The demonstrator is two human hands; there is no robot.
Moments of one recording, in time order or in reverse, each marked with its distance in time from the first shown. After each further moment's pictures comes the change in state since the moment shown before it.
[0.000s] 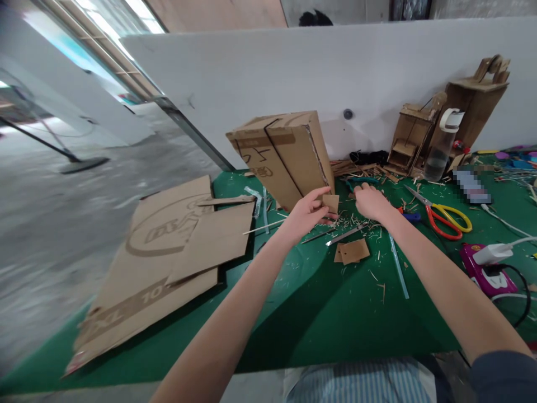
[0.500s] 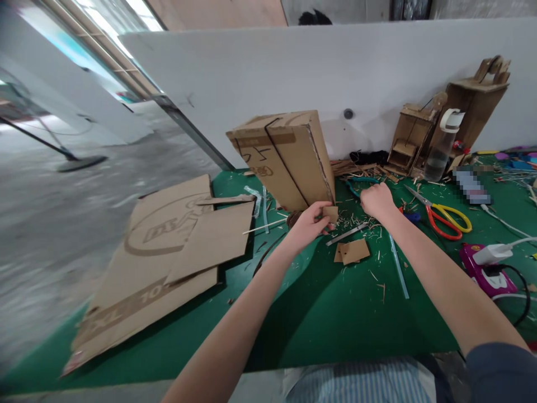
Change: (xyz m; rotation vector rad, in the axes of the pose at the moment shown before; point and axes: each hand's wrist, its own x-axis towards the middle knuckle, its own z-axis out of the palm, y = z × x) left_hand -0.003 -0.037 0.003 0.122 0.039 -0.022; right_hand 0.000 0.010 0.007 -0.160 0.020 0.021
